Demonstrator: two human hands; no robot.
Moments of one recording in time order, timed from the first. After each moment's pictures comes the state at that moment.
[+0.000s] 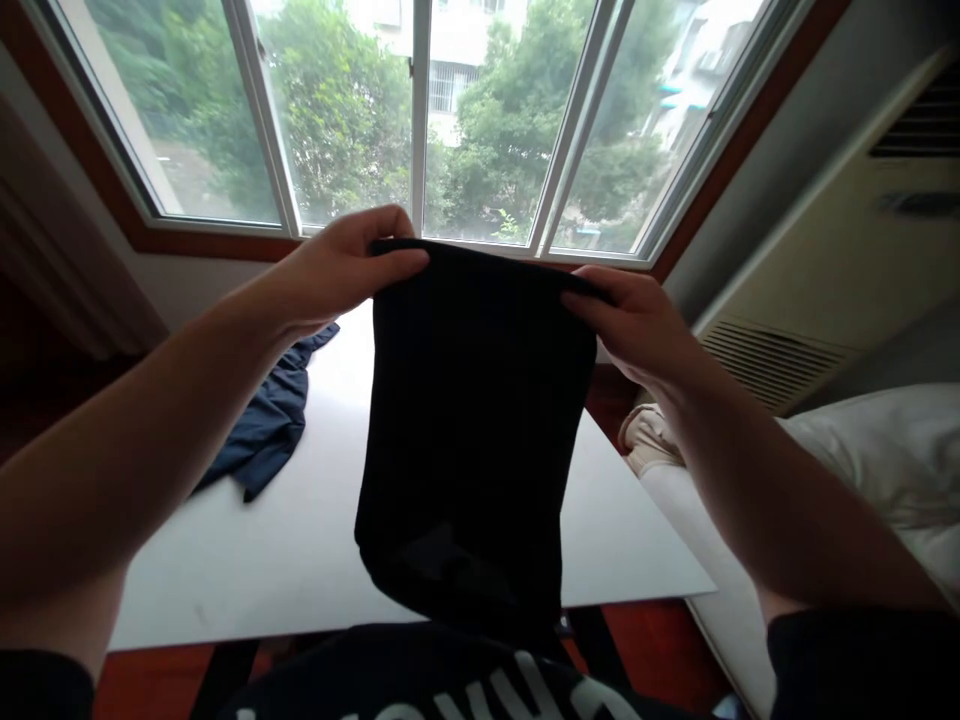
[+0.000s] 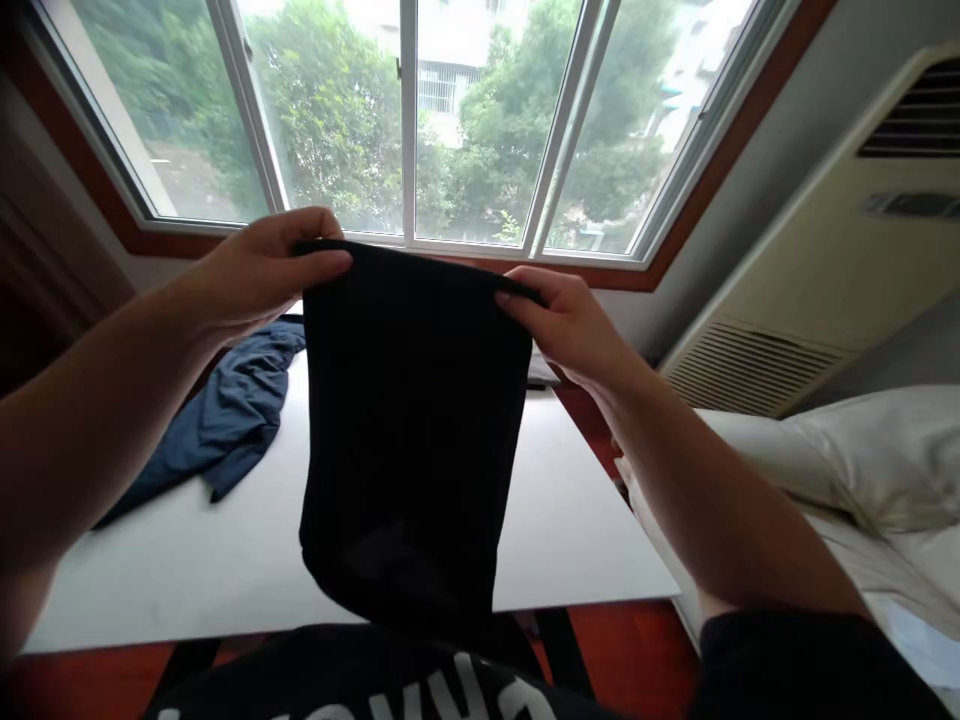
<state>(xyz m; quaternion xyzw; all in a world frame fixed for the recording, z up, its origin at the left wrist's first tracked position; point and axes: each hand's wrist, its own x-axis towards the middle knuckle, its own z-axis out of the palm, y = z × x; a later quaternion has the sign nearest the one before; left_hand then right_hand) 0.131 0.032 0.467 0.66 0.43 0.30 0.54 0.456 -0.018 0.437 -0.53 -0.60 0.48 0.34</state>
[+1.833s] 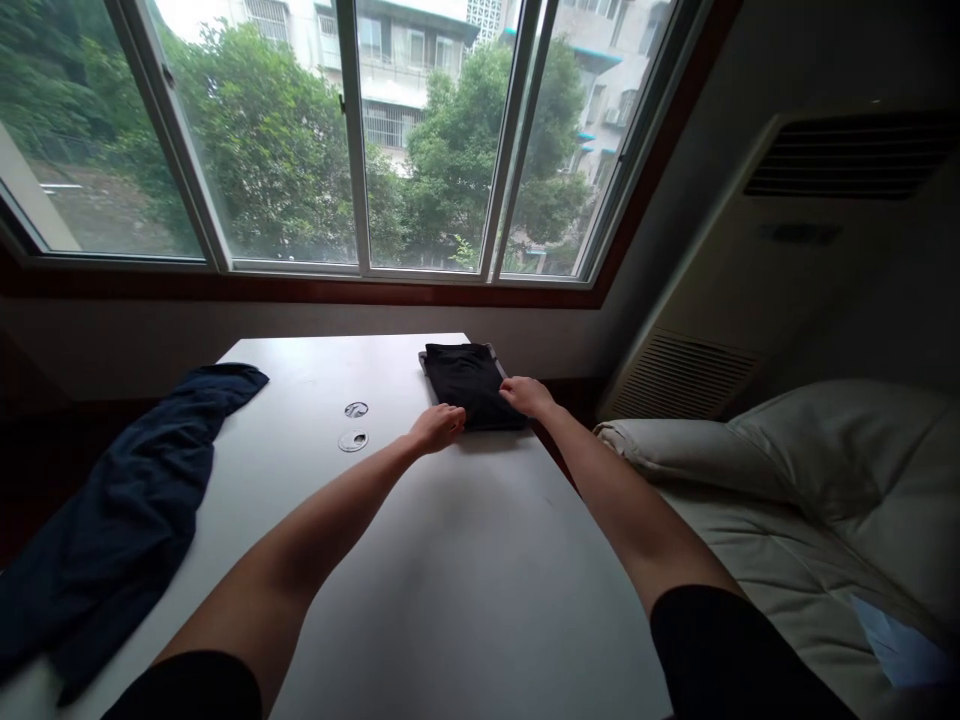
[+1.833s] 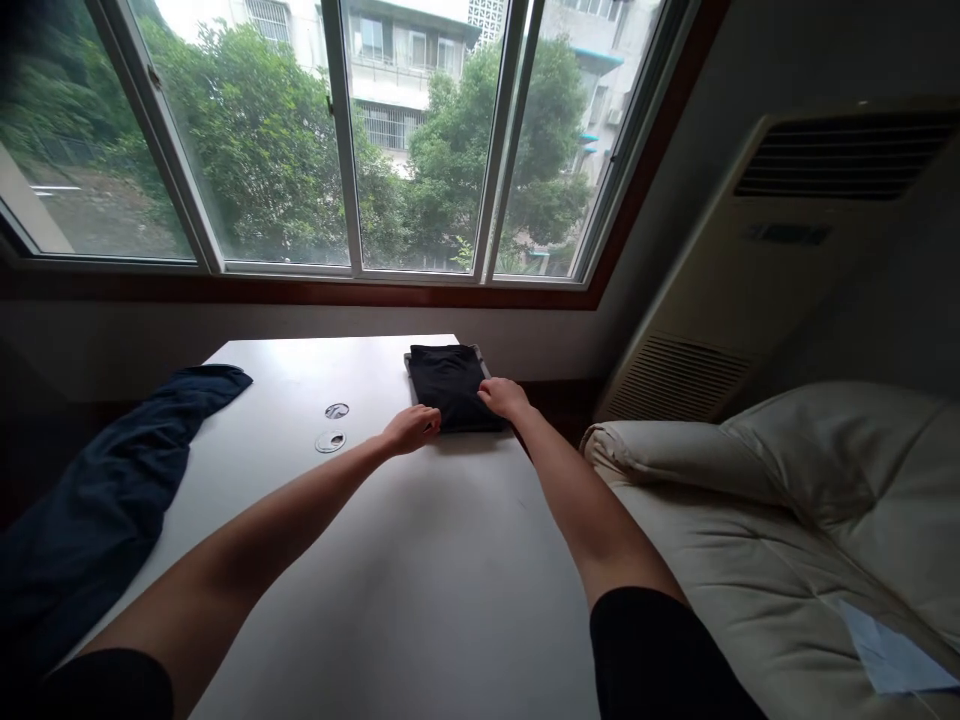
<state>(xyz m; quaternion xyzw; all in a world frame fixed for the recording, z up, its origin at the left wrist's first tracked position) 0.348 0.001 0.093 0.83 0.38 0.01 0.40 0.624 0.033 0.101 -0.66 -0.68 0.28 -0.13</state>
